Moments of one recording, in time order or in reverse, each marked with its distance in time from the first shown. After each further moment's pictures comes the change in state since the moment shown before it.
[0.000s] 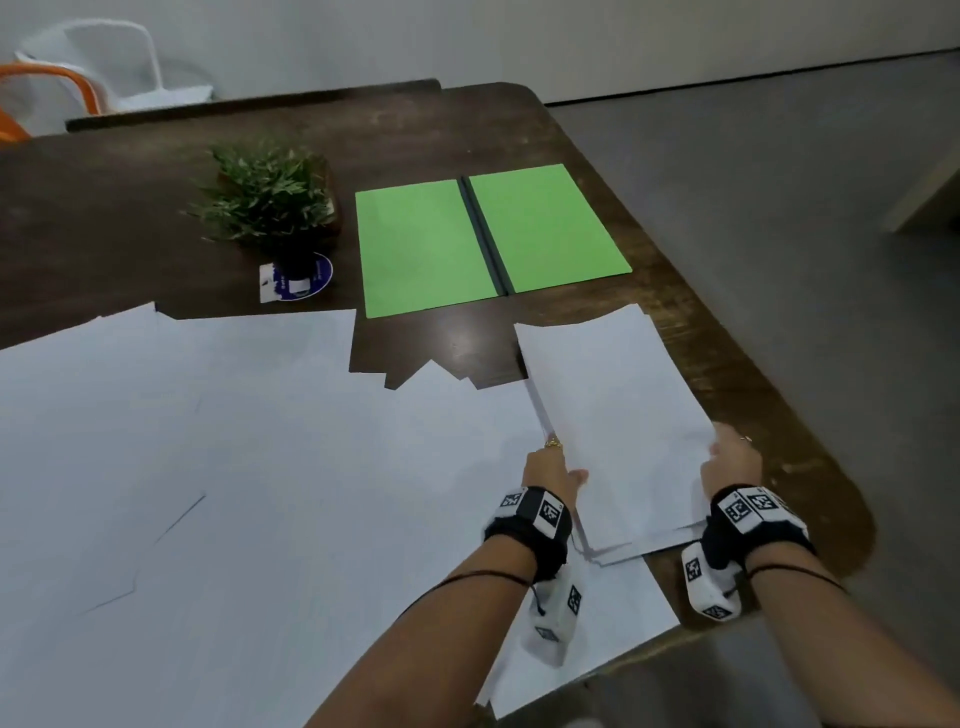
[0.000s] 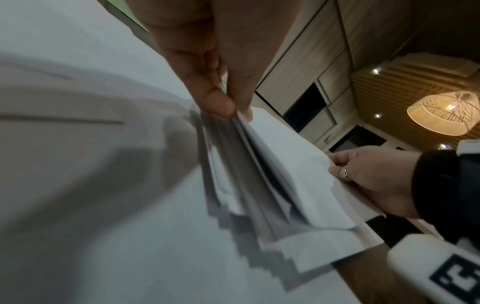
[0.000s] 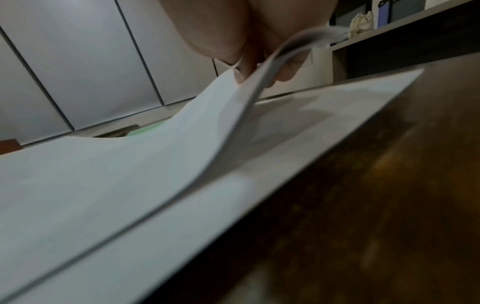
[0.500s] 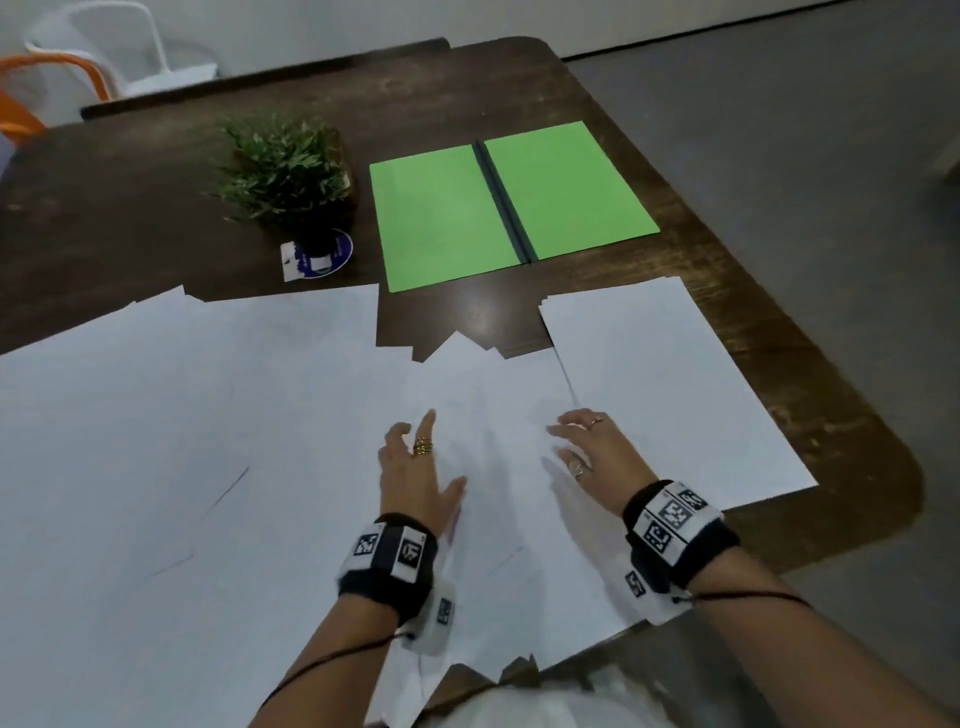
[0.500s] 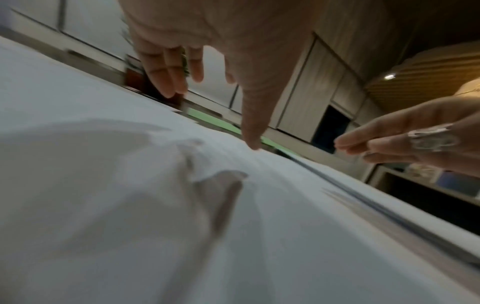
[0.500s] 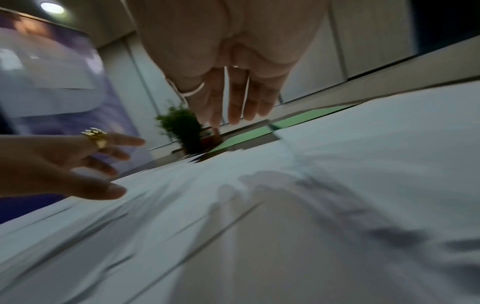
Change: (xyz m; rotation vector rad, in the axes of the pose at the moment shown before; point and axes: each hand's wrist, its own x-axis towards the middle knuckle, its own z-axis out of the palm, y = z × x) left_hand -0.077 -0.124 -0.116 0.313 0.350 0.016; right_hand -0.102 -0.091 0.064 0.042 -0.308 -0.823
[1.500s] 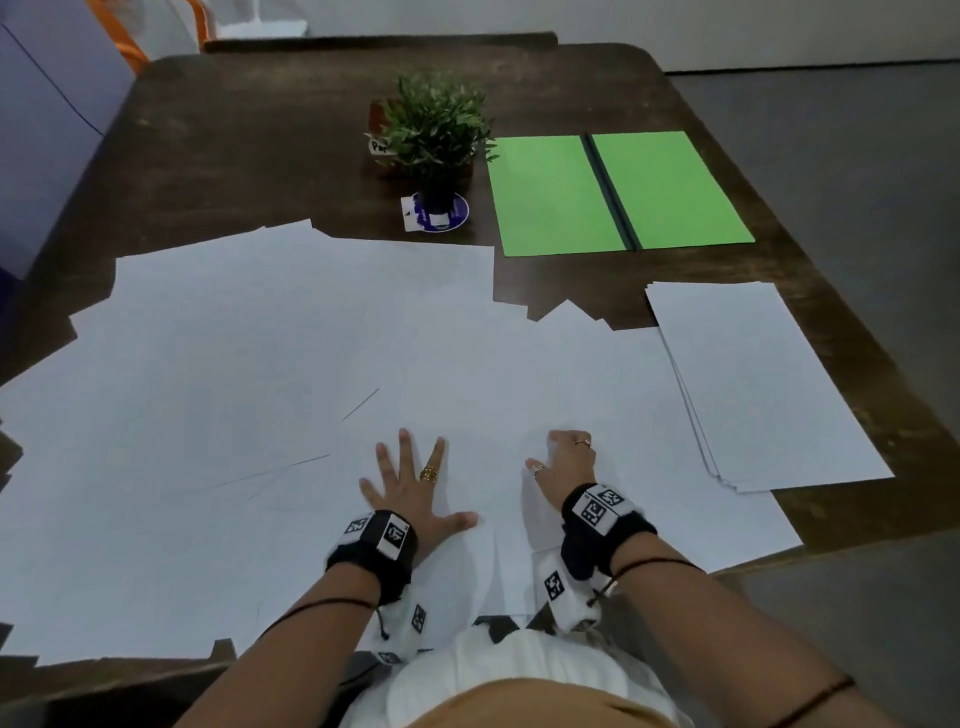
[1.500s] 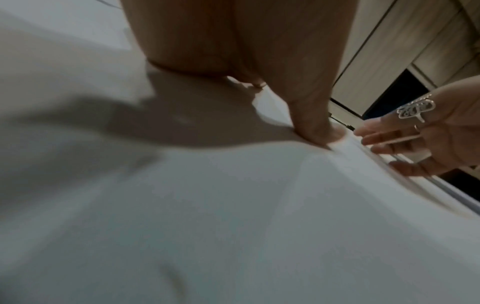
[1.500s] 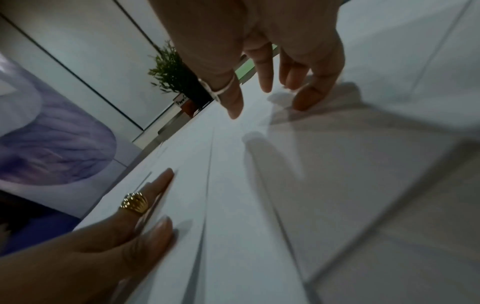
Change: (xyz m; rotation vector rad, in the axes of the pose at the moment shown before) left_hand -0.084 -0.178 -0.039 0.162 -0.401 -0.099; right_hand -0.003 -0.170 0.136 0.107 -0.094 0.533
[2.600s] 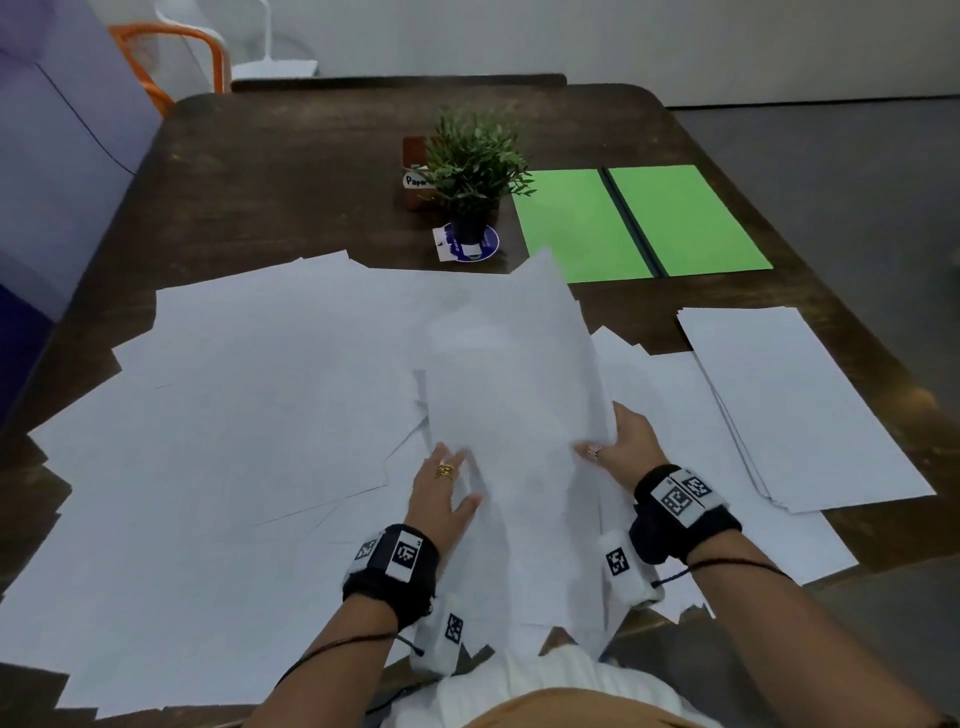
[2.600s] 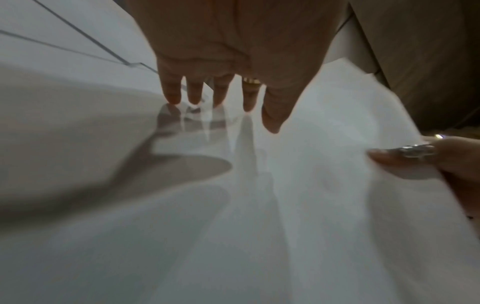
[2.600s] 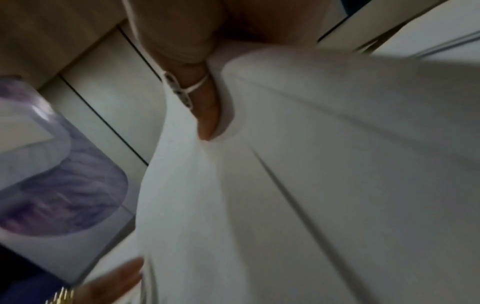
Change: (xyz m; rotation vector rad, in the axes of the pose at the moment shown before) left_hand 0.016 -0.050 -0.032 -0.487 0.282 0.252; right_hand -0.008 -0.056 -0.042 0.351 0.107 -0.218
